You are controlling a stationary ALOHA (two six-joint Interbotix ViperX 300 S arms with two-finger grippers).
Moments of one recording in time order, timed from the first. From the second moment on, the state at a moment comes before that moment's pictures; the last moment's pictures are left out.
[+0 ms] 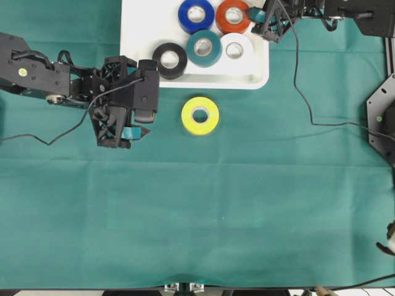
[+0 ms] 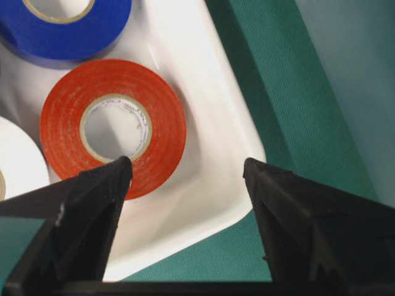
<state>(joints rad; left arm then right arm) 0.02 -0.02 0.69 -0.02 0.28 0.12 -0.54 -0.03 0.73 -0.75 0.20 0.64</state>
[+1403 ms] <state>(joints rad) 0.02 -0.02 0.69 -0.02 0.27 0.12 -0.17 -0.27 1.00 -0.75 -0.02 0.66</state>
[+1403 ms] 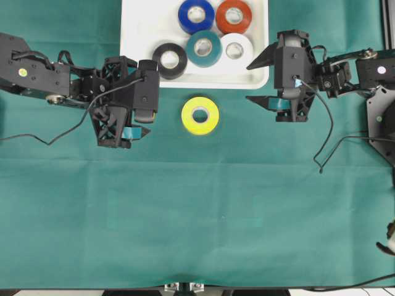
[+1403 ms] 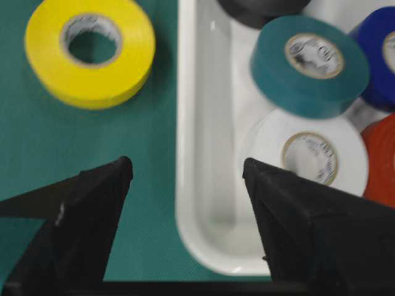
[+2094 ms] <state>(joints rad) 0.02 -0.02 0.69 -0.02 0.26 0.12 -0.17 -0.31 1.03 -0.74 -0.02 0.68</state>
